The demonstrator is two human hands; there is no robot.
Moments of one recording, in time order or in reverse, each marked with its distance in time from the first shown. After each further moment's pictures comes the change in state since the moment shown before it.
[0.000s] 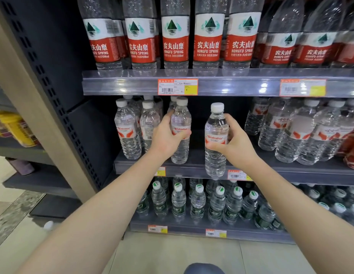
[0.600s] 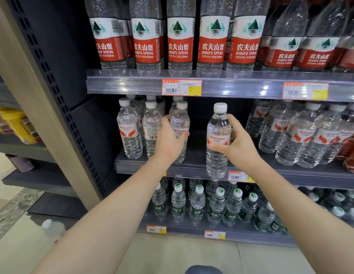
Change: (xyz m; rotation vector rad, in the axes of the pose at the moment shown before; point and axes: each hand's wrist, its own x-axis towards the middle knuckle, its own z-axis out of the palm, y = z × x) left_hand -0.007 -0.002 0.010 0.129 0.071 -0.100; right_hand -0.004 -0.008 0.000 0.018 -0.017 -0.023
